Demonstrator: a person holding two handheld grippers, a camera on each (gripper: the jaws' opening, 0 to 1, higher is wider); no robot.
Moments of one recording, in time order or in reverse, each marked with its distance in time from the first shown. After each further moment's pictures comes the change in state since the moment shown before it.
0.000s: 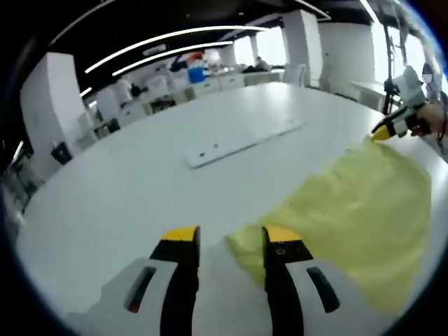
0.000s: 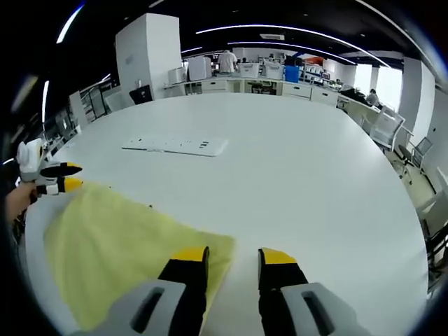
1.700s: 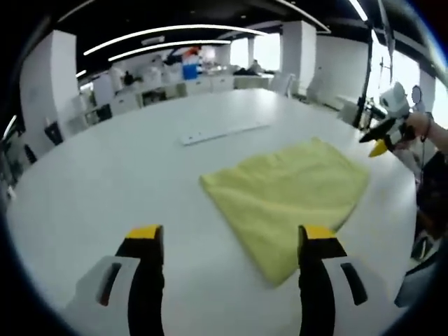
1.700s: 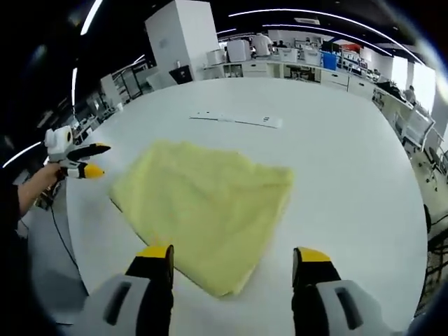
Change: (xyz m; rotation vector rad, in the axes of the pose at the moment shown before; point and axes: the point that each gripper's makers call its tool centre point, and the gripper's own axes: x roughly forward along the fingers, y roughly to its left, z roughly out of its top) left arm -0.139 -0.038 -0.046 -0.076 0.017 -0.138; right arm -0.122 0.070 -0.070 -0.088 0.145 0.235
